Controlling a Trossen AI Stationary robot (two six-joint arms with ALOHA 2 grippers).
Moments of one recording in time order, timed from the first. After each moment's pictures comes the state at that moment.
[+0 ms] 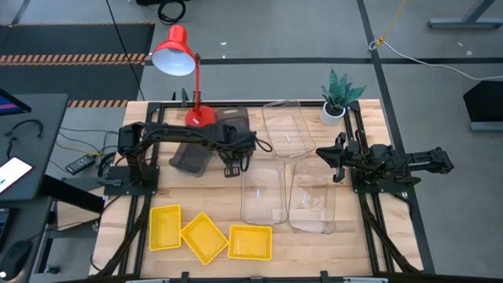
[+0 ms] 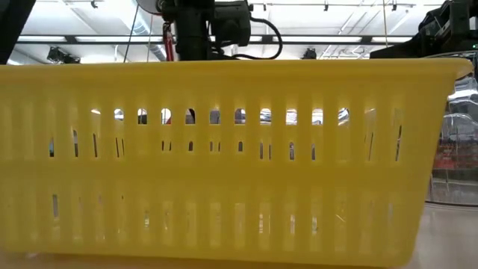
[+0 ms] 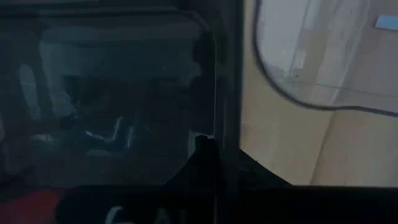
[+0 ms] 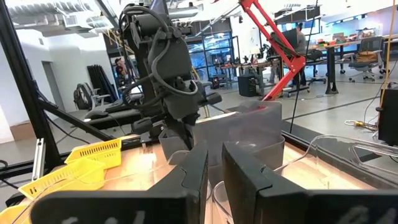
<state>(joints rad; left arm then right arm) 0.12 1.85 1.46 -0.97 -0.16 0.03 0.08 0.01 0.01 0.14 0.32 0.11</state>
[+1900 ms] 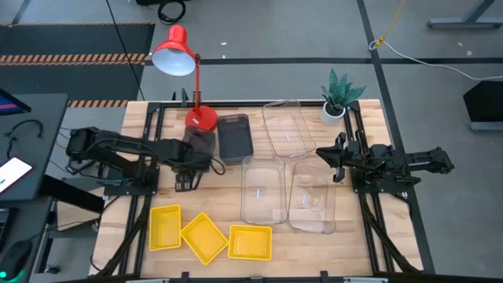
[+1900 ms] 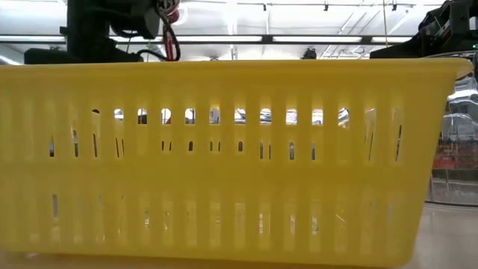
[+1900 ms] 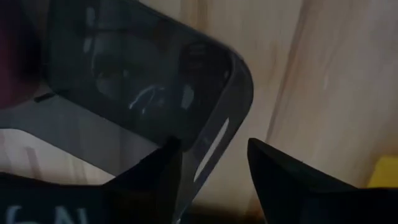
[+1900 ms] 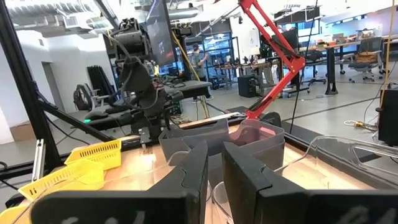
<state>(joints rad) -0.03 1.35 0.92 -1.16 -0.18 -0.10 0.08 0.01 0.01 0.14 0.32 0.11</state>
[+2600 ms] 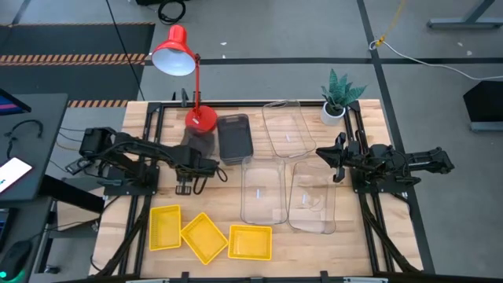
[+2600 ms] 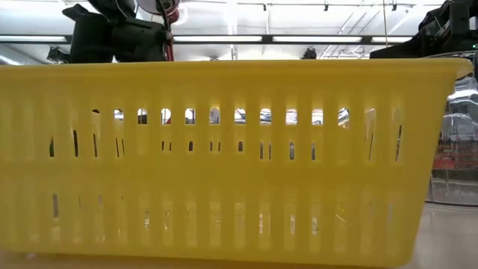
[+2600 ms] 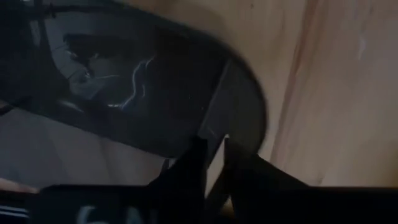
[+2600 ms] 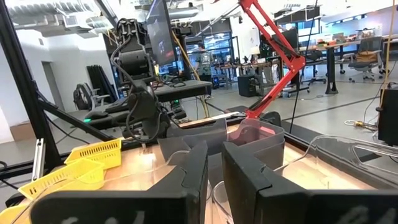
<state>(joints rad) -0.03 1.50 0.86 -1.10 -0.15 -0.01 0.08 0.01 0.01 0.14 0.32 0.11</state>
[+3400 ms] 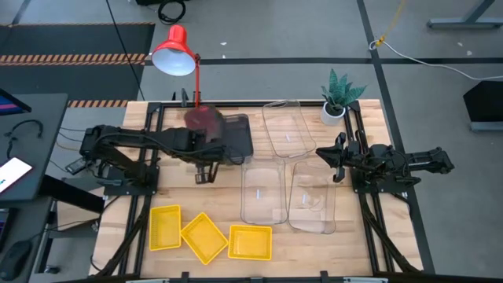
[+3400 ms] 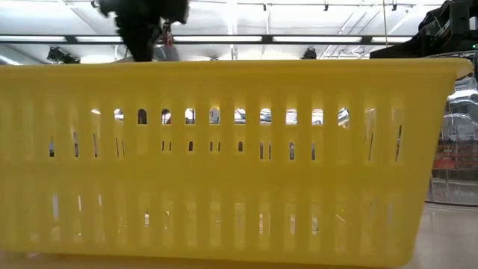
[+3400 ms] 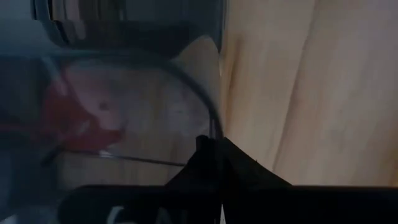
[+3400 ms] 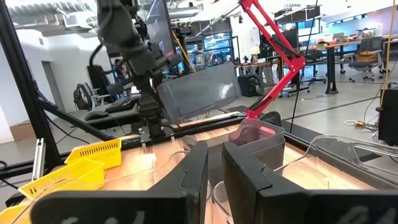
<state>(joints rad) -0.04 1.51 1.39 -1.26 -0.32 -0.15 0.08 0.01 0.01 0.14 0.32 0.11</state>
